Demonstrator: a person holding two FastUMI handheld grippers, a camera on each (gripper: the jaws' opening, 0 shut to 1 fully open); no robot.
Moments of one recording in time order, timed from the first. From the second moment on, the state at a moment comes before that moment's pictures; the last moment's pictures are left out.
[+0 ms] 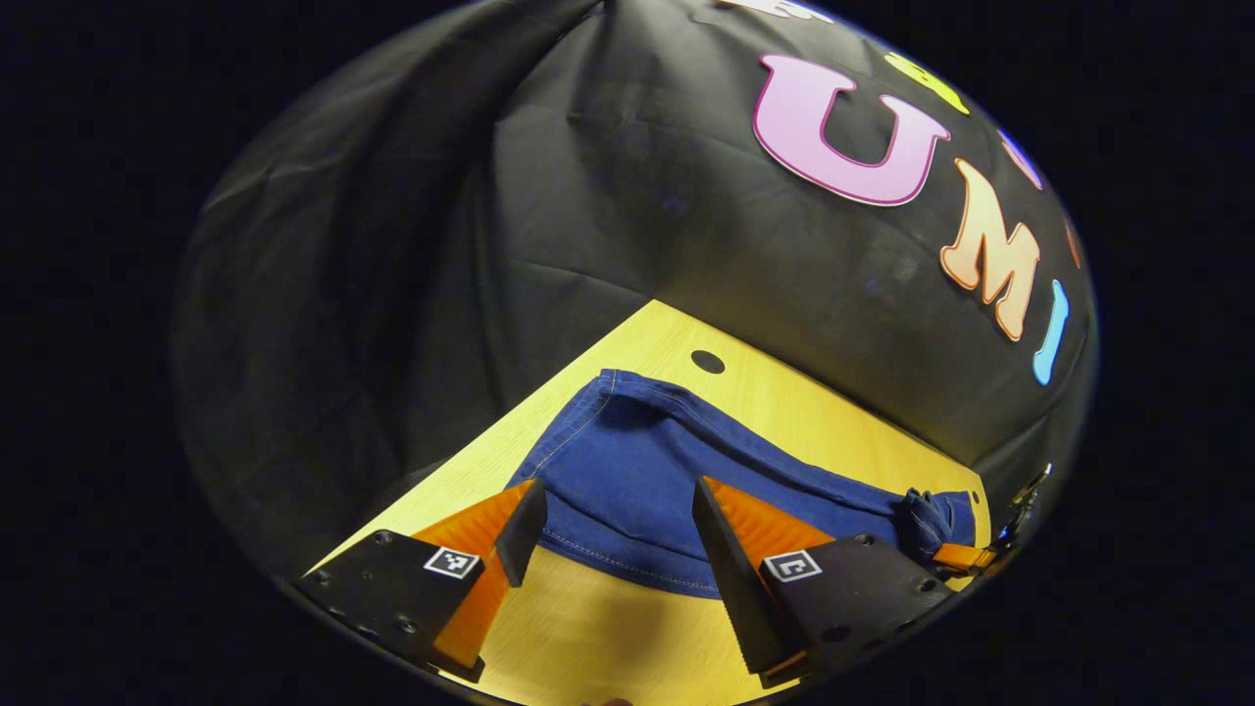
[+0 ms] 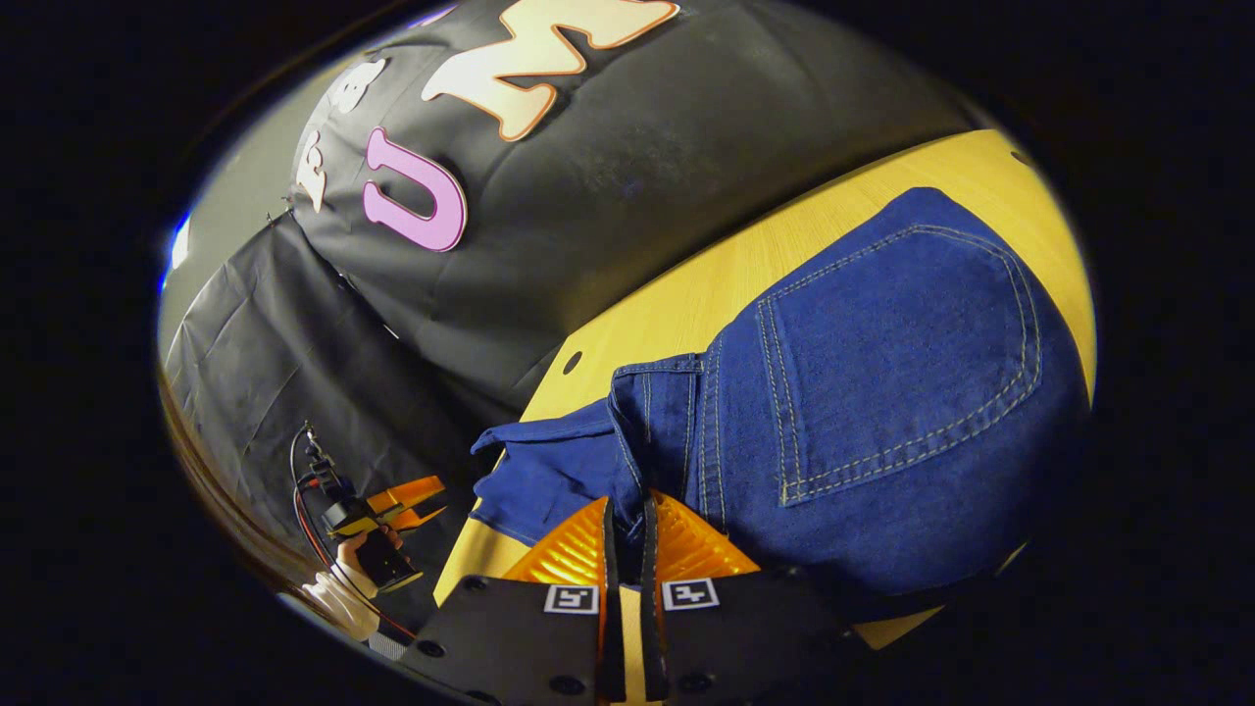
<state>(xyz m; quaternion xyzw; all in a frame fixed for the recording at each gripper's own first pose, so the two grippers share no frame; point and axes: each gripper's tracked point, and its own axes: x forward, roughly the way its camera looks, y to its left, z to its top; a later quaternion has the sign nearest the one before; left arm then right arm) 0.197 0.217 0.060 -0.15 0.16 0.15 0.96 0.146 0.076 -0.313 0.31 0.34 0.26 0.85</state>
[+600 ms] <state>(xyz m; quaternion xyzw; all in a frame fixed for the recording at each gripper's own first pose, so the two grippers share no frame) 0.200 0.216 0.055 -0.15 0.22 0.18 0.95 0.117 0.073 -0.243 0.31 0.31 0.28 0.85</state>
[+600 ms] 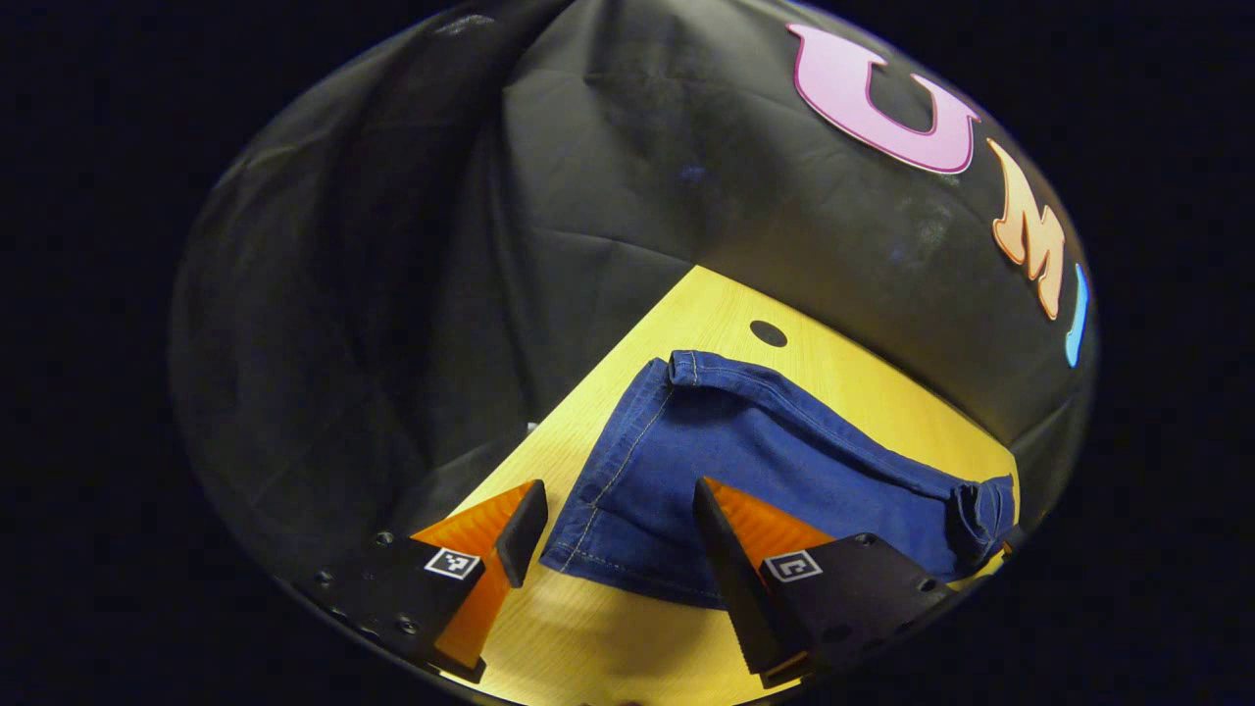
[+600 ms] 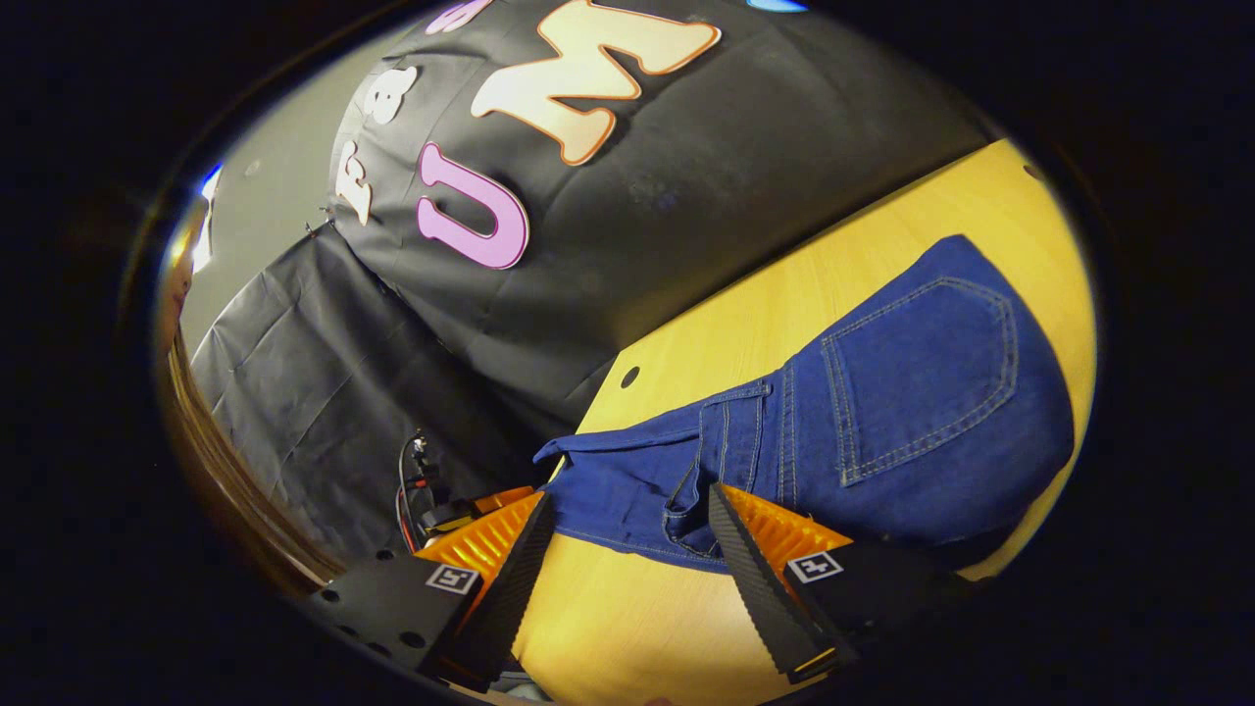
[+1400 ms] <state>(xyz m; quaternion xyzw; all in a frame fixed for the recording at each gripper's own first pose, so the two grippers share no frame) 0.203 0.219 0.047 -0.16 0.23 0.20 0.94 0.113 -0.027 -0.188 0.32 0.24 0.14 0.91</state>
